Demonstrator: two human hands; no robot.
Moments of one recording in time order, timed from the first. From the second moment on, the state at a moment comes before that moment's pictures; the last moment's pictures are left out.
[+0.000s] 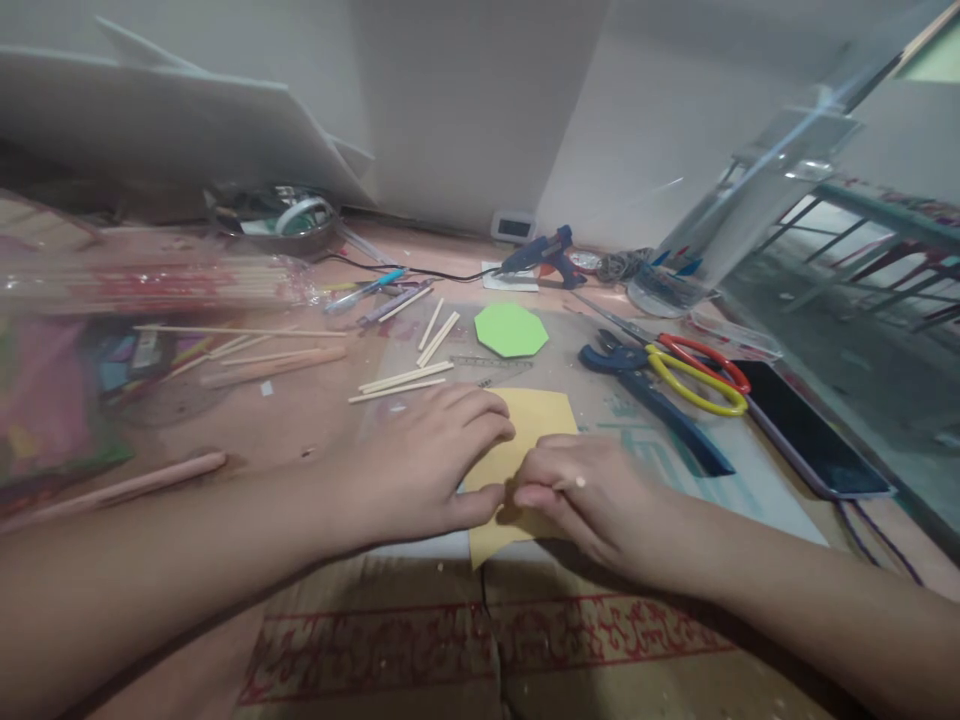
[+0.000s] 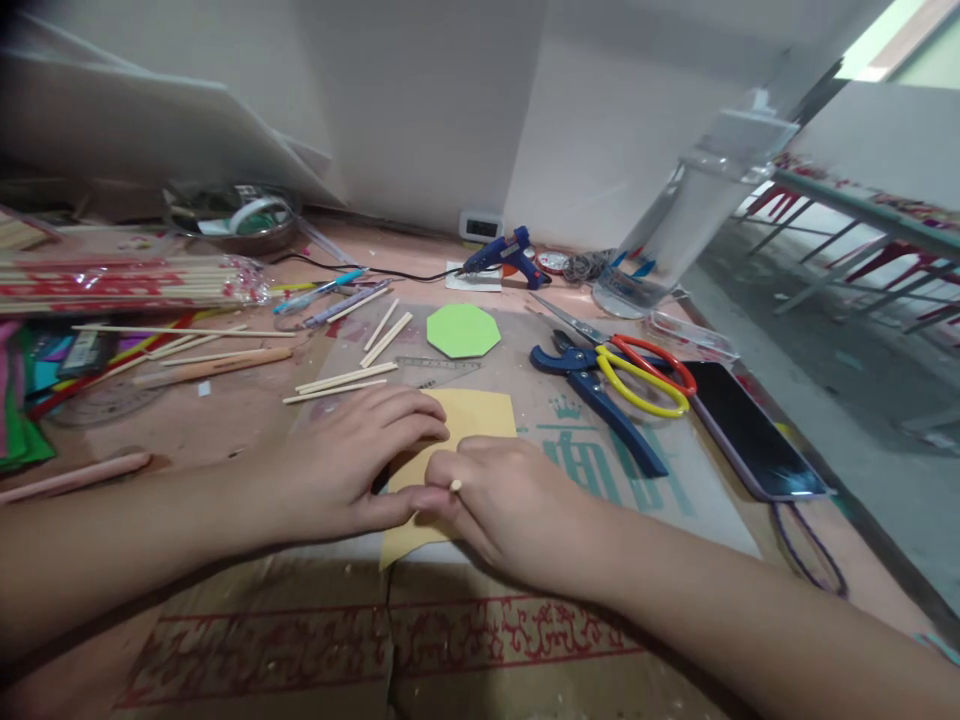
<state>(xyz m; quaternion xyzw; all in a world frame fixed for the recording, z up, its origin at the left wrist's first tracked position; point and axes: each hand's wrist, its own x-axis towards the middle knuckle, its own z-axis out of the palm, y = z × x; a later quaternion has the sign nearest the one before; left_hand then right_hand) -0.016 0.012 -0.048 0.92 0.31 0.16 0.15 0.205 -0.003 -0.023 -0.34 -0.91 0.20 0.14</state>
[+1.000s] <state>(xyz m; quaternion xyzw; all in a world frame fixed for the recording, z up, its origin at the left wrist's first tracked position) -0.020 0.014 -0.040 0.89 0.24 0.36 0.14 0.199 0.004 -0.032 -0.37 -0.51 0.66 0.42</state>
